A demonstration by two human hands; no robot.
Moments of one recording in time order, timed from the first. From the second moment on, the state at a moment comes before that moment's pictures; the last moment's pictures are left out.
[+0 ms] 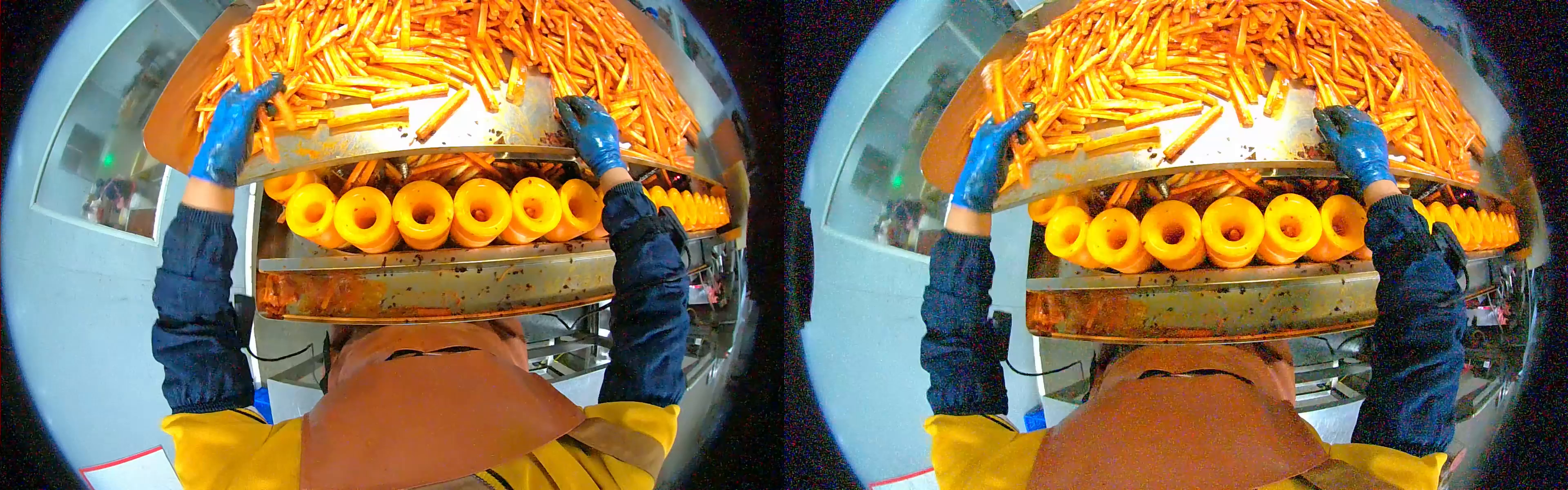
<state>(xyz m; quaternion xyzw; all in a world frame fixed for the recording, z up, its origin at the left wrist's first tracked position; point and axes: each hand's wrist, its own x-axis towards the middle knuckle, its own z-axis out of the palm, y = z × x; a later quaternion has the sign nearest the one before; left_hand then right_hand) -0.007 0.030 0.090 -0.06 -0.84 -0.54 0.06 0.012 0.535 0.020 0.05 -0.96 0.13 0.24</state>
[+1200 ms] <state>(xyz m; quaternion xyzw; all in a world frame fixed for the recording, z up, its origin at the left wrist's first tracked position) 0.032 0.033 0.089 -0.23 -0.96 -0.15 -0.03 0.010 0.537 0.016 0.05 -0.95 0.14 0.28</state>
